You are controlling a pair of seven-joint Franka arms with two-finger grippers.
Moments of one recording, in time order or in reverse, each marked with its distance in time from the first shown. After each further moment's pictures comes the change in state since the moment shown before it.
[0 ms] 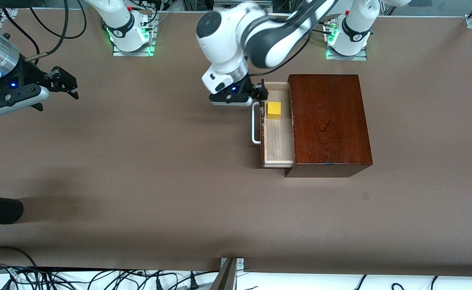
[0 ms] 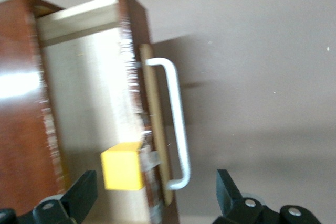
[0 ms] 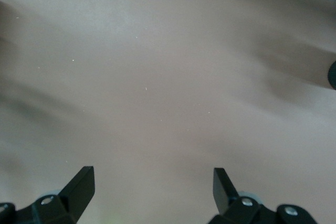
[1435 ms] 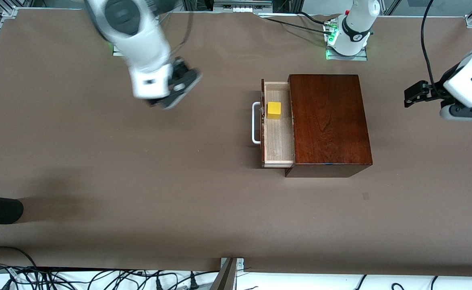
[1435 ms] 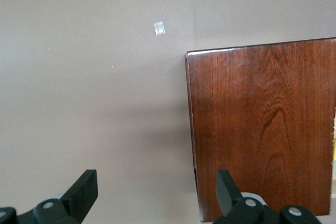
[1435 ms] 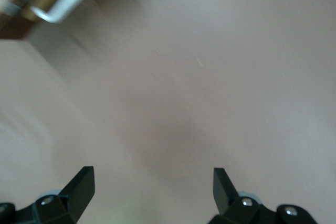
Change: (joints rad) left arm 0.725 -0.454 0.148 -0.205 -0.292 -0.086 0.899; right arm 0.501 0.176 0.037 0.013 0.046 0.105 -0.009
